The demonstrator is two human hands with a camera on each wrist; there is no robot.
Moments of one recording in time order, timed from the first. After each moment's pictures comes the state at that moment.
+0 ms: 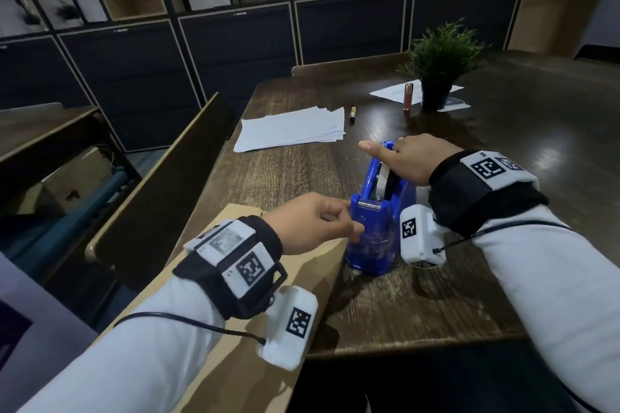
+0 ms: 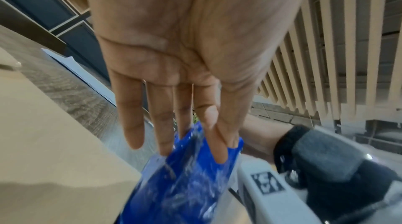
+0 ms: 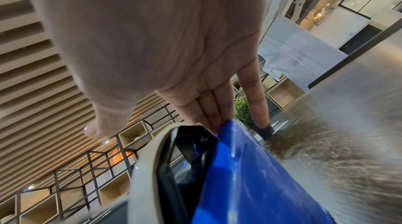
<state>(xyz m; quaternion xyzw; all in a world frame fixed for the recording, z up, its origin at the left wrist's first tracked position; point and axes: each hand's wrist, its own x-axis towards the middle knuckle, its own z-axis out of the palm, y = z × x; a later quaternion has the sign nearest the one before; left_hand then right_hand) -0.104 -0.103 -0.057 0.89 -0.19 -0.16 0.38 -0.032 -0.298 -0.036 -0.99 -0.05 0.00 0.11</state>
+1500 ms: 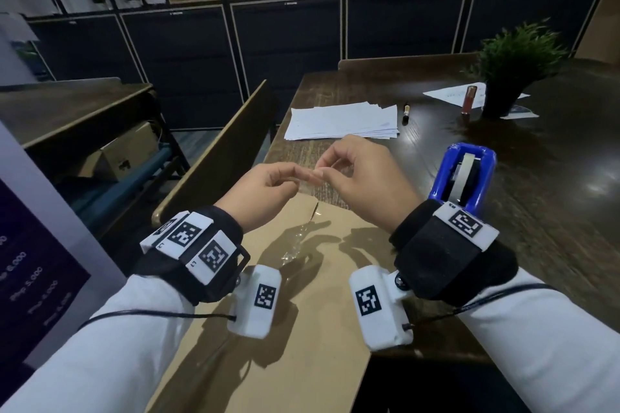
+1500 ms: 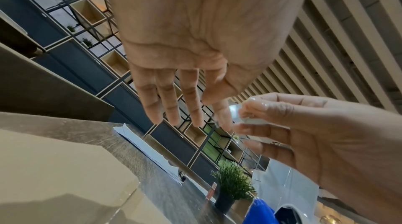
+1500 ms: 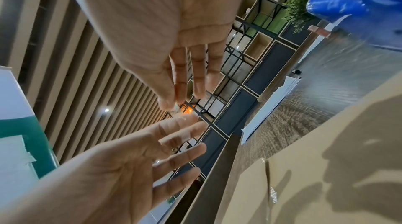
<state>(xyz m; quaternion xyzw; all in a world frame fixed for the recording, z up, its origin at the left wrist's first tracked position) -0.116 0.022 -0.055 0.89 -0.08 0.05 0.45 -0.090 -0.151 -0.047 -0.86 -0.28 -0.16 0.40</state>
